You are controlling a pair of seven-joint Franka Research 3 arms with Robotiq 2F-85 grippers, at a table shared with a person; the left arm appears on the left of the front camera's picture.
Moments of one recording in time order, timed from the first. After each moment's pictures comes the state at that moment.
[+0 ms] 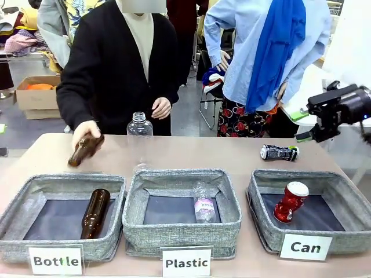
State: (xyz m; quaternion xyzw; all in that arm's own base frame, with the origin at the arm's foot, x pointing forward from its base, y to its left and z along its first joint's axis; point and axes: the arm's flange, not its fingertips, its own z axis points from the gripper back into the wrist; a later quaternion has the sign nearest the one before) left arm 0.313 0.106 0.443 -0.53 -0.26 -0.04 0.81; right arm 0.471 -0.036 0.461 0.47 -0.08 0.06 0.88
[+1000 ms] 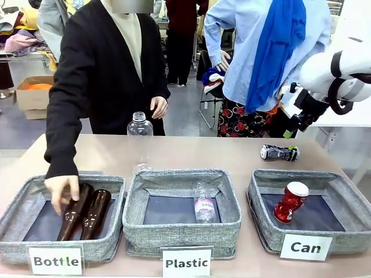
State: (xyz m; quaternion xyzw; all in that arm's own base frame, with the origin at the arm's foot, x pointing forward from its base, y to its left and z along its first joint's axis) left arm 0.185 0.219 0.459 -0.63 -0.18 -0.02 0.76; right arm 0.642 -0.047 0.393 0.04 -0.11 0.25 0.96
